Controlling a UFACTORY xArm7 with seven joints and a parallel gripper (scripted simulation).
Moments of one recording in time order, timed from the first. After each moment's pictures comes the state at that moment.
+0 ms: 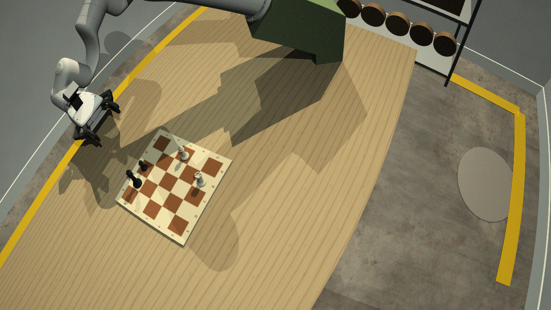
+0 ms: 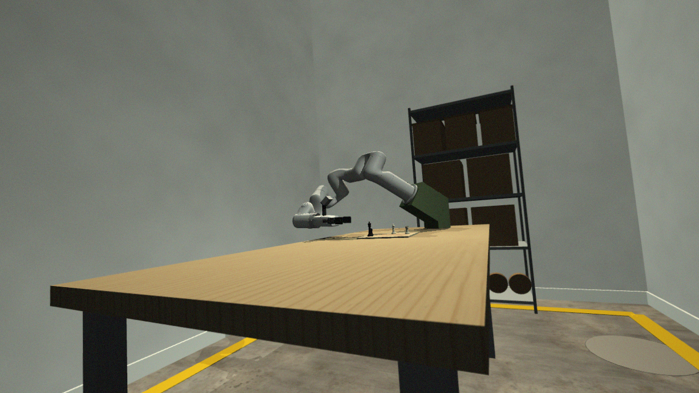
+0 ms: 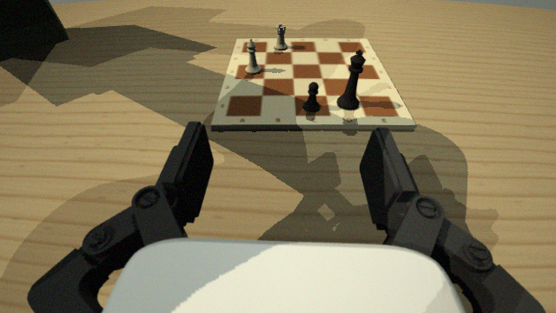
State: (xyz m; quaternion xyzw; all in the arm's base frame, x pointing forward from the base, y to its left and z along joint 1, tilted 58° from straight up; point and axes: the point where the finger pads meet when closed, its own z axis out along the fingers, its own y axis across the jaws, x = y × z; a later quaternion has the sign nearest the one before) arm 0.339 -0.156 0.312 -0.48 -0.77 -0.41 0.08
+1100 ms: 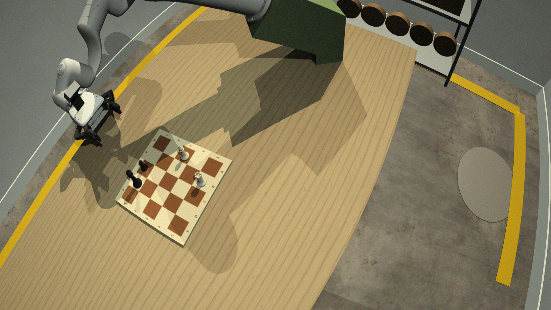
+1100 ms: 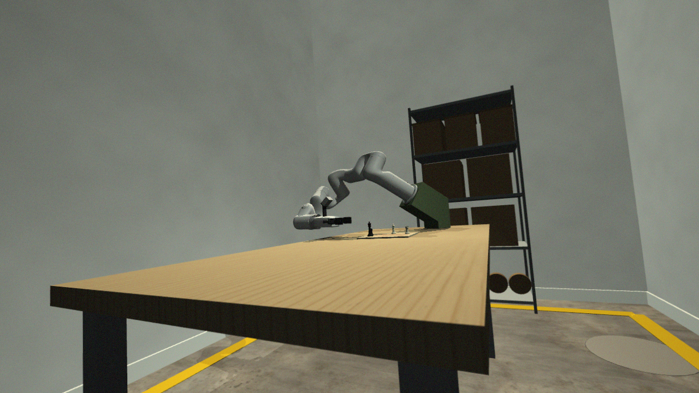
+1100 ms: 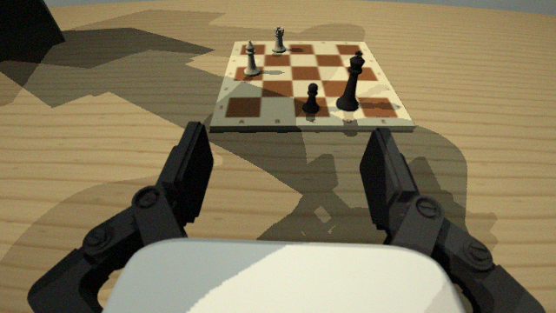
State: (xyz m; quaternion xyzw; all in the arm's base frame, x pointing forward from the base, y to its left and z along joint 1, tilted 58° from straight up) arm 0.339 -0.157 0.310 -0.47 -0.77 -0.42 0.09
